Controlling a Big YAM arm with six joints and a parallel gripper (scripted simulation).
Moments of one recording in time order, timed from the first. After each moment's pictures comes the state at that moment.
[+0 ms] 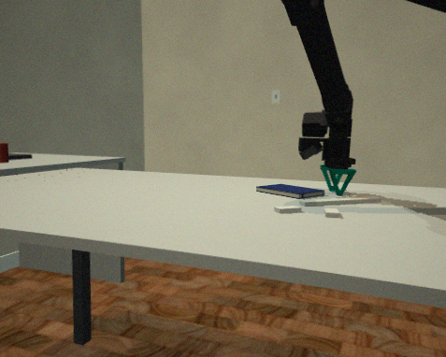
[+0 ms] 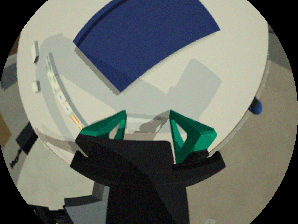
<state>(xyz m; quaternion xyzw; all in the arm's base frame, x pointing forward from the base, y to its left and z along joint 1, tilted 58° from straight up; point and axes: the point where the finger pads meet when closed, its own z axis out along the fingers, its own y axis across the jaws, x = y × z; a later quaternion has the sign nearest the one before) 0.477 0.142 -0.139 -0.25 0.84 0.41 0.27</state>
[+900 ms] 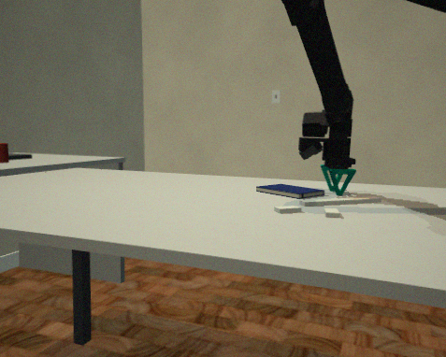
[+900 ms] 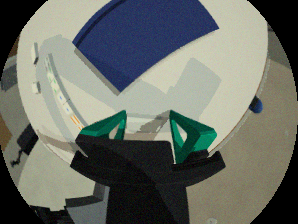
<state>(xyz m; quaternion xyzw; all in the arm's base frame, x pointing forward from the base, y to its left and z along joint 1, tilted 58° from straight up) 0.477 0.142 -0.139 -0.24 0.84 0.41 0.26</state>
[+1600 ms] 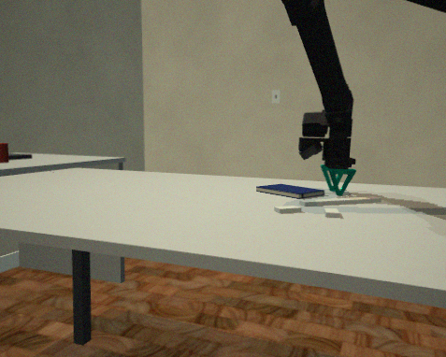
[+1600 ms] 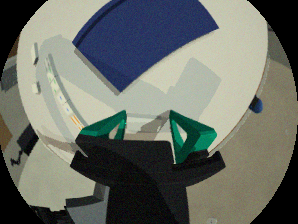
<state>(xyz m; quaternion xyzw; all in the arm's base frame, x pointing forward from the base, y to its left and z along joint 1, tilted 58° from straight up) 0.477 0.142 -0.139 -0.24 0.84 0.41 0.26</state>
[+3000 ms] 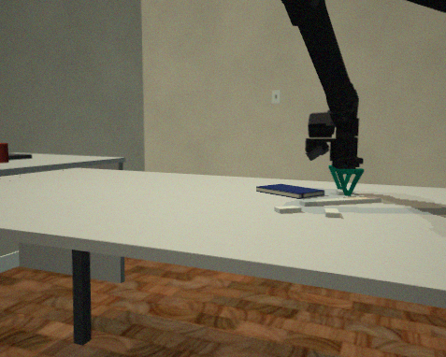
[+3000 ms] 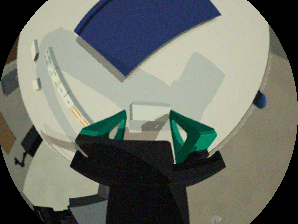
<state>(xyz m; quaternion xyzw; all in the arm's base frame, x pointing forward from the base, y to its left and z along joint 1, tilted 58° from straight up) 0.455 0.142 -0.146 -0.23 0.84 0.42 0.24</state>
